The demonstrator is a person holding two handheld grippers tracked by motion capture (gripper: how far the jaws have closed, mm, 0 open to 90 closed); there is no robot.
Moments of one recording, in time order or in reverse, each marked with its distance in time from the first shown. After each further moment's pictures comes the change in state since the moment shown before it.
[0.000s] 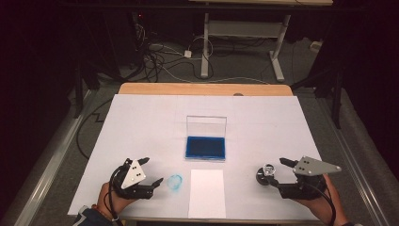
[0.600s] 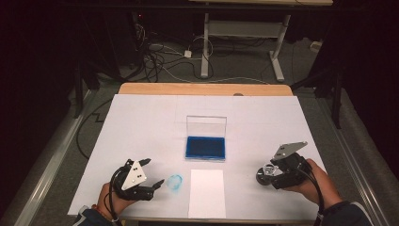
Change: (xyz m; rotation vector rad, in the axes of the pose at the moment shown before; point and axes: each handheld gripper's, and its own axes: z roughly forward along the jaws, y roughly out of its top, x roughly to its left) left arm -0.002 0.001 0.000 0.005 -0.023 0.010; right arm -0.013 0.029 0.037 0.357 0.095 -0.049
